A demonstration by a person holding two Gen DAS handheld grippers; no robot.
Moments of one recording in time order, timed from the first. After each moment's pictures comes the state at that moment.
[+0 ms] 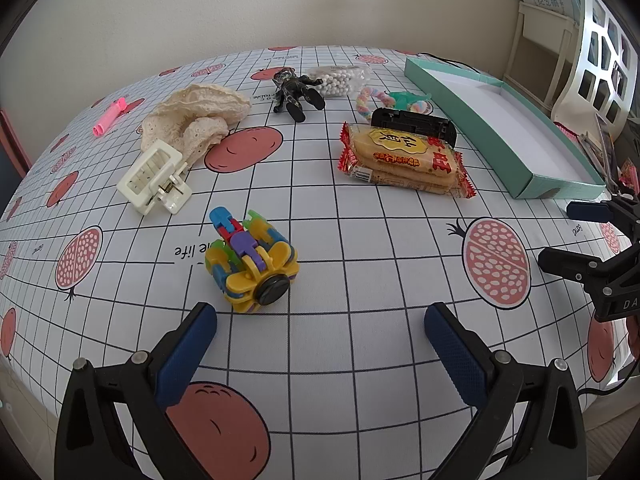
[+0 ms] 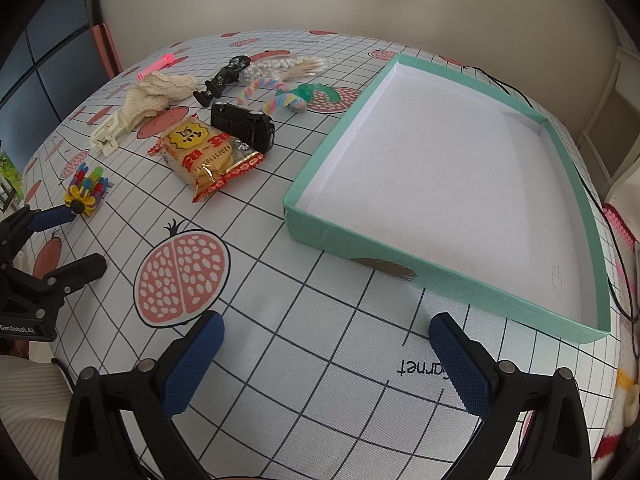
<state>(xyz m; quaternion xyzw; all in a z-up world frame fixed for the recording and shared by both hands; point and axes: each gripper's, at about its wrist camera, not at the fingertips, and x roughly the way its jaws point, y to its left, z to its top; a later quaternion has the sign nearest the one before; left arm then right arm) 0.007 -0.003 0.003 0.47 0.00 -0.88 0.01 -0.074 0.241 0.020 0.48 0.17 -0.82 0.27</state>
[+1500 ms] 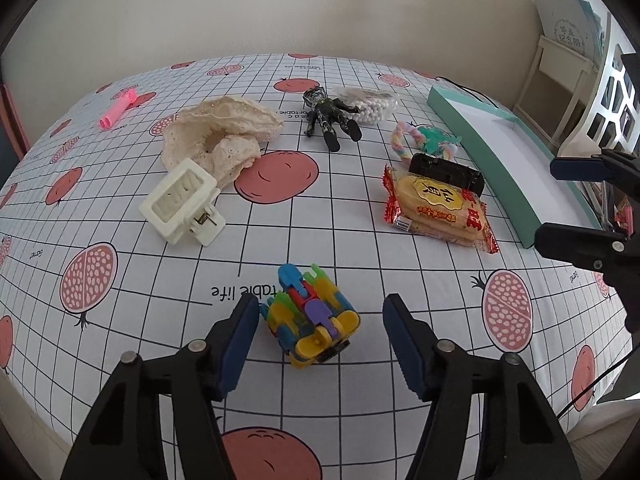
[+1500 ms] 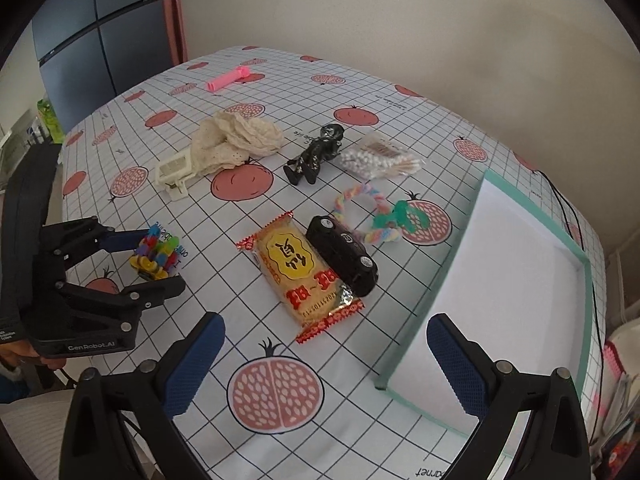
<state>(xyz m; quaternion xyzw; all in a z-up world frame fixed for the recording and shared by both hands) -0.014 -0.042 0.016 0.46 0.06 -0.89 0.01 -0.085 0.142 0.081 0.42 0.25 -0.79 0.37</state>
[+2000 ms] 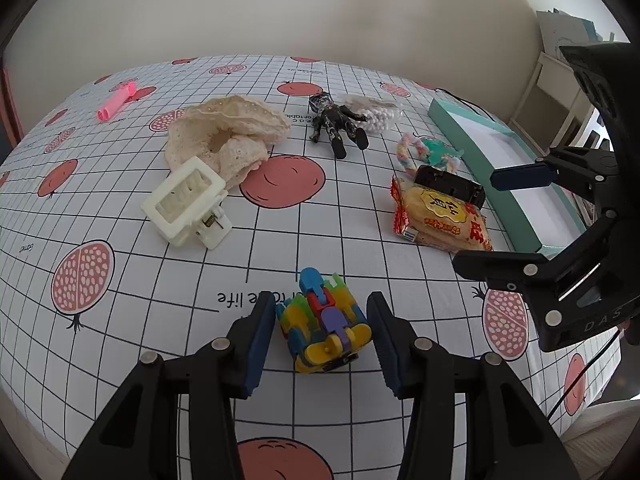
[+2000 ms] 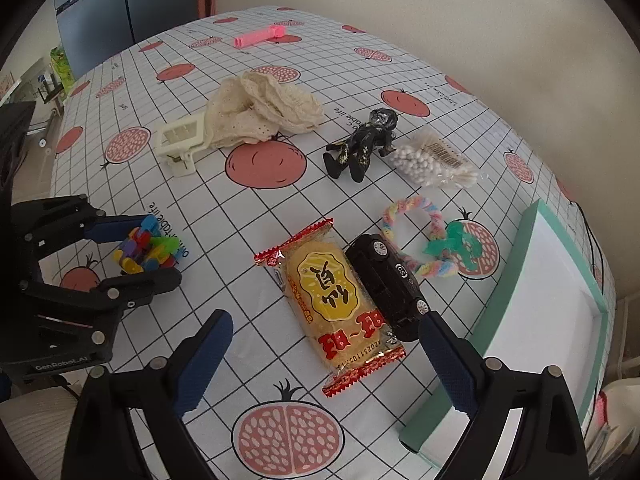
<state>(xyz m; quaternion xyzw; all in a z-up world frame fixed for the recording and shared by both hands) -0.014 -0.055 0.014 0.45 0.08 -0.89 -0.01 -0.094 0.088 0.052 0.44 0.32 -0.75 0.38</state>
